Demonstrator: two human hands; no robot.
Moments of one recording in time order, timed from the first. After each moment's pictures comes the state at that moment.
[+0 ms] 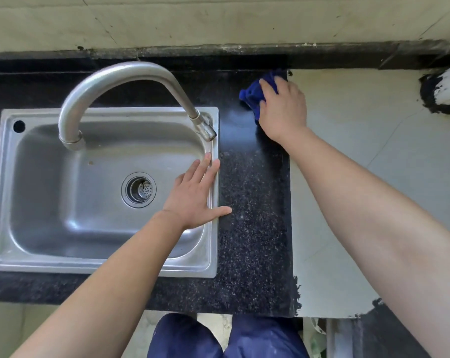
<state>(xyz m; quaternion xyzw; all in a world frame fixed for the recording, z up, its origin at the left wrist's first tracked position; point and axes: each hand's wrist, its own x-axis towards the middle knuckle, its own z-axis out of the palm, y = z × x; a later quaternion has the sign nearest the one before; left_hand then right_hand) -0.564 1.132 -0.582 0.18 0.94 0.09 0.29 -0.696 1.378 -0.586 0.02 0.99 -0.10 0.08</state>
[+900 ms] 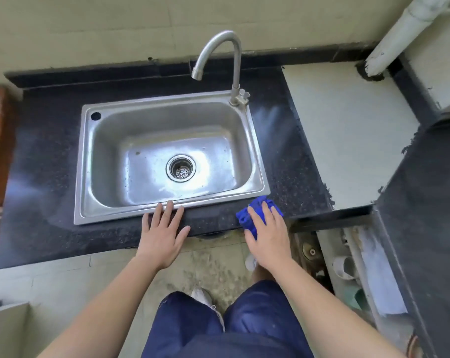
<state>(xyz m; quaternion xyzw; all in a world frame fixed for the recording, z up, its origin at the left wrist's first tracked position) -0.351 0.853 -0.566 0.19 0.95 -0.01 0.26 -0.258 1.123 -0.577 0.14 0.97 -0.15 0.12</state>
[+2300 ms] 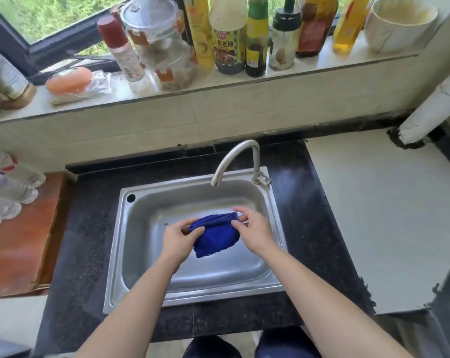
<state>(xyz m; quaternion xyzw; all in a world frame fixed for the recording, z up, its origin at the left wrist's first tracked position) -0.543 0.925 -0.474 -0.14 0.81 0.53 0.20 -0.519 1.126 -0.500 0.18 0.80 -0.56 0.12</state>
